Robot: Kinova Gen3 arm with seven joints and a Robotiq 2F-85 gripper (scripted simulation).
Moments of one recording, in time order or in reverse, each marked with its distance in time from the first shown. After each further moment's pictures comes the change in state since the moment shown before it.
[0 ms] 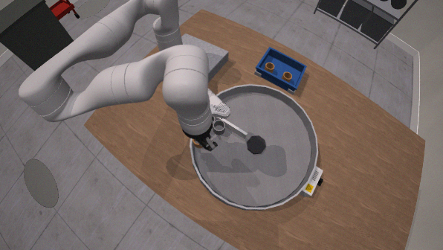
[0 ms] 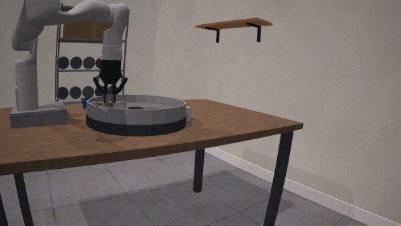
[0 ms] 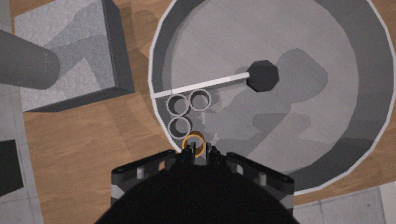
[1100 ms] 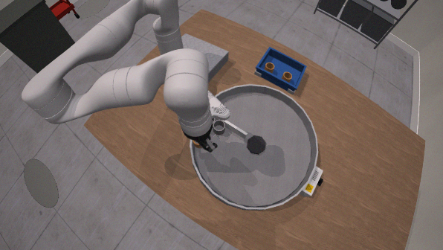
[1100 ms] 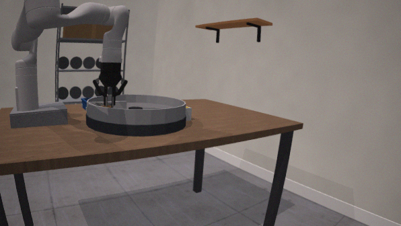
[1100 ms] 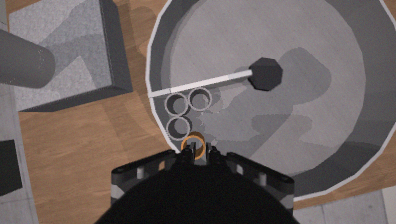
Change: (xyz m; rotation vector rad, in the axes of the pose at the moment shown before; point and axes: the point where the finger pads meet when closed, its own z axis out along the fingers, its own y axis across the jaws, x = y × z) arm 0.000 0.000 0.009 0.002 0.001 -0.001
